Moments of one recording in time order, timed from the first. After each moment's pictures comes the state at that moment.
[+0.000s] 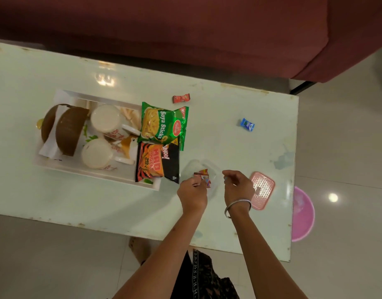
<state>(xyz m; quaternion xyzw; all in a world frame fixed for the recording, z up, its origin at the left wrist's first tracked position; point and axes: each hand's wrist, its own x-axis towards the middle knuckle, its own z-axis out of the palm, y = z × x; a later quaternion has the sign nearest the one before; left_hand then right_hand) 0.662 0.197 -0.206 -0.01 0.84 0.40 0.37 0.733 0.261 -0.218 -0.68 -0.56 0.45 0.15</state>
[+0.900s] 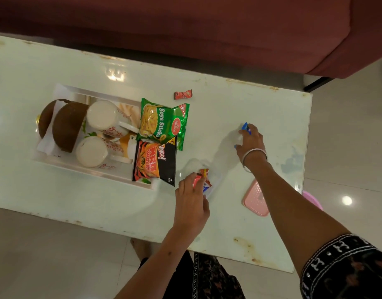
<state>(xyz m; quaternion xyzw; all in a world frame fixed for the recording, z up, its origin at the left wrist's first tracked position) 0.673 0.171 -0.223 0.37 0.87 0.16 0.27 0.705 0.396 -0.271 -0.50 -0.81 0.26 -0.14</state>
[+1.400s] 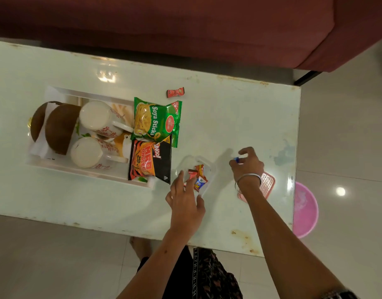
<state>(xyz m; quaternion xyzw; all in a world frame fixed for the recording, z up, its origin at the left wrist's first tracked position) 0.680 0.162 -0.224 0.28 0.88 0.19 0.33 0.740 0.330 -0.245 -0.67 -0.65 0.36 0.00</state>
